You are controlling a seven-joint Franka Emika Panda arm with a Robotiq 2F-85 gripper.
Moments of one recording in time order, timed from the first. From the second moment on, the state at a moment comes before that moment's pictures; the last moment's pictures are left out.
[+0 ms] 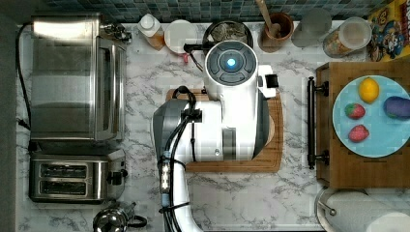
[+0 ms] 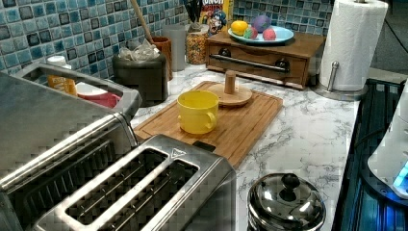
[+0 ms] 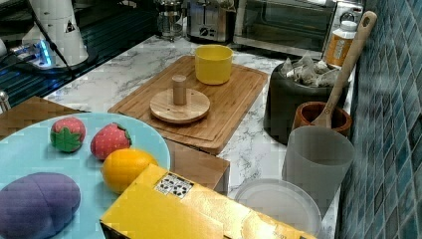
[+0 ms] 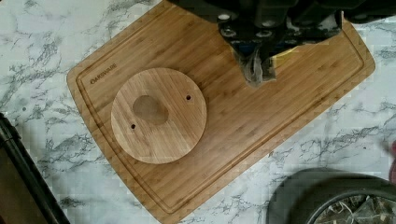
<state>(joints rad) -0.02 0.06 0.01 -1.85 -0.05 0.26 -0.11</state>
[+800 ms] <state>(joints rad) -0.03 0.07 0.03 -1.88 -0.06 0.38 -0.15</state>
